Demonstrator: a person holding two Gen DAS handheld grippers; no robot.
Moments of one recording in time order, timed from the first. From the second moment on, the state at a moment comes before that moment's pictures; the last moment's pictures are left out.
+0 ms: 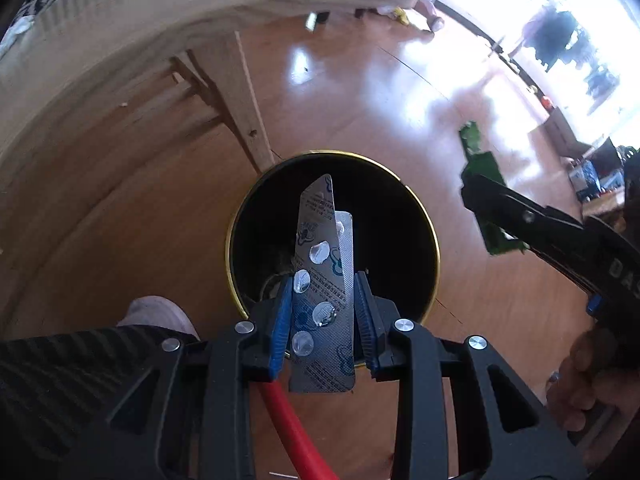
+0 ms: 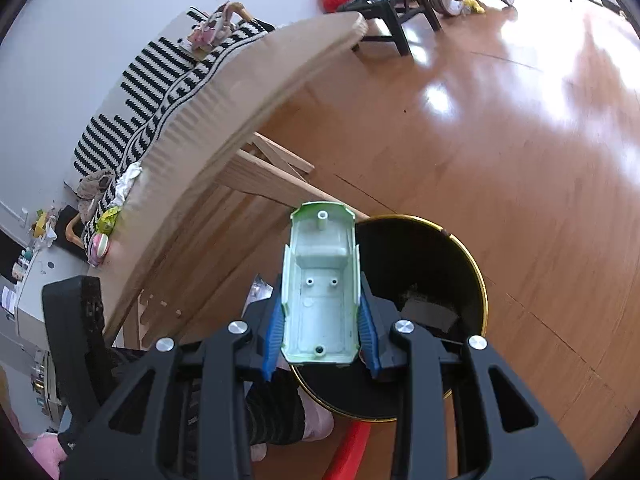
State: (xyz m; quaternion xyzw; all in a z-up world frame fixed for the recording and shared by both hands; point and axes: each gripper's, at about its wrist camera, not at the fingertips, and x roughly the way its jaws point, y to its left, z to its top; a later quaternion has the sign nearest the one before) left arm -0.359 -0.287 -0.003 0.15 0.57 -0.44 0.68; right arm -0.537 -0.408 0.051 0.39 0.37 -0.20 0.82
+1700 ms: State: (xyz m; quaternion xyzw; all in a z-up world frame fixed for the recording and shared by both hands) left arm 0.046 0.026 0.077 0.00 0.47 -0.10 0.88; right arm -0.019 -0.148 0.135 0.15 0.40 -0.03 0.90
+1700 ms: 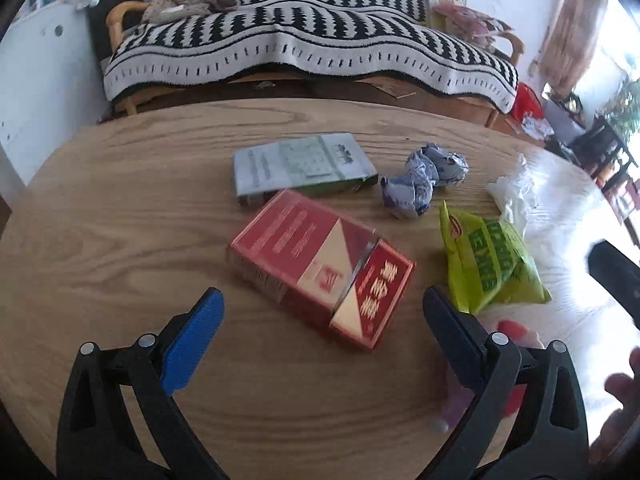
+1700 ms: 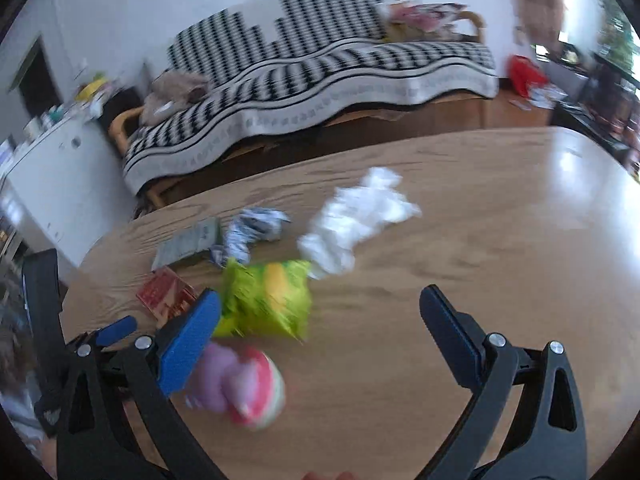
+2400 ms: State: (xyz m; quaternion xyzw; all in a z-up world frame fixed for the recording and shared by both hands) left arm 0.043 0.089 0.076 -0.02 0.47 -0.09 0.88; right arm 0.035 -0.102 0.097 0.11 0.46 -0.01 0.88
